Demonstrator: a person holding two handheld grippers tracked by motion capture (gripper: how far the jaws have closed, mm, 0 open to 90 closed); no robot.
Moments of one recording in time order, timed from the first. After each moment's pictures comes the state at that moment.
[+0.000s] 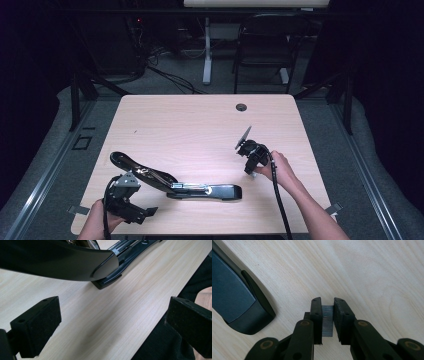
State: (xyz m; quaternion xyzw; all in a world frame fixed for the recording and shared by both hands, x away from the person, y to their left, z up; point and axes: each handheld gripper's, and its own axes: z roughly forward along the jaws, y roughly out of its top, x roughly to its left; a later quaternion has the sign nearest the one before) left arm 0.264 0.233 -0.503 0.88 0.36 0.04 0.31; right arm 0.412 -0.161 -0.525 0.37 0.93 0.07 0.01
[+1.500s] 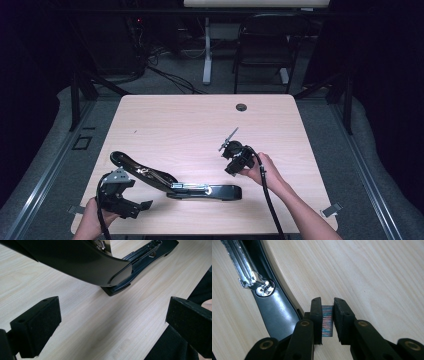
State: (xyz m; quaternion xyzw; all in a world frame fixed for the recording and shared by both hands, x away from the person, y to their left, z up) left arm 0.269 0.250 -0.502 0.85 0.38 0.06 0.35; right arm 0.390 -0.115 -0.503 0.29 0.94 0.17 0.03
